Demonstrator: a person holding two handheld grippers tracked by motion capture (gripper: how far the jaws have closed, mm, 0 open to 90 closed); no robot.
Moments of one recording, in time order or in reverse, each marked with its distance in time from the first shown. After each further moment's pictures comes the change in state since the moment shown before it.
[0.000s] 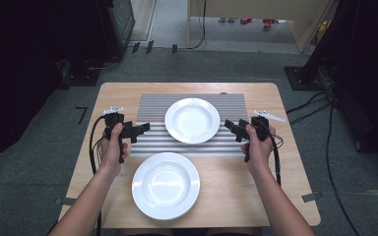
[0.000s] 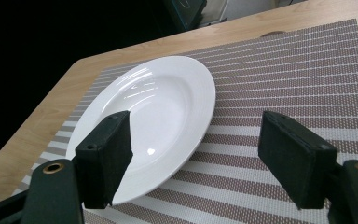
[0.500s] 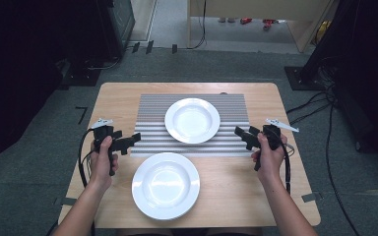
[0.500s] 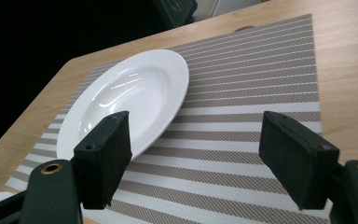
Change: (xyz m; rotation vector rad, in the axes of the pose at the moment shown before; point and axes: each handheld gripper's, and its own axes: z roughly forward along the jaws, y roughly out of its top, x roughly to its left) left arm 0.010 -0.030 -0.032 -0.039 0.039 0.011; right arm -0.019 -0.014 -0.034 -0.014 -0.027 0.014
